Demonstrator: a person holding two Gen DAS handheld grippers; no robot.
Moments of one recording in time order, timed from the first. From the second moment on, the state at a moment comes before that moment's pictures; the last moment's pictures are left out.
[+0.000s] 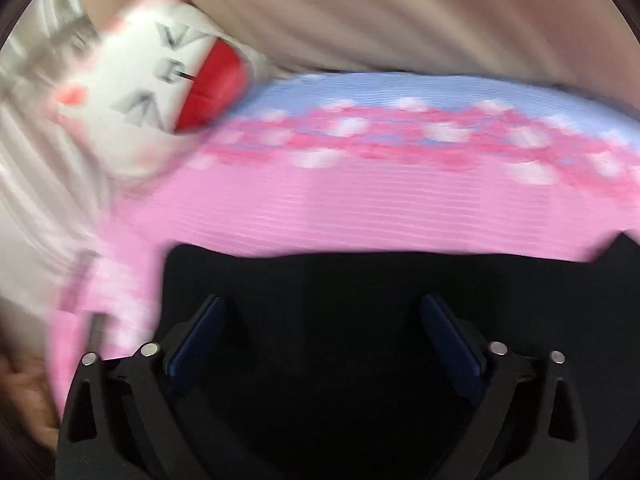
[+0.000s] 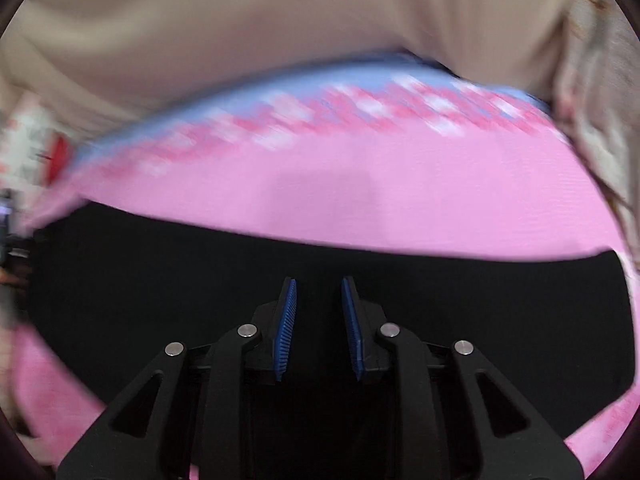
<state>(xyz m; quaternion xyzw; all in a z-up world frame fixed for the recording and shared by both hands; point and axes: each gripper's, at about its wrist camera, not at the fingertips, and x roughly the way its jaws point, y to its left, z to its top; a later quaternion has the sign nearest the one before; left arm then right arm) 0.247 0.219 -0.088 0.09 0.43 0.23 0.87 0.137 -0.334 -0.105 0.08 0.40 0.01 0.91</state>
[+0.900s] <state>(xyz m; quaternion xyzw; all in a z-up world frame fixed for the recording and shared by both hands) 0.154 0.111 -0.033 0.05 0.37 0.11 0.92 -0.012 -0.517 -0.096 0.23 0.33 -0.20 0.89</state>
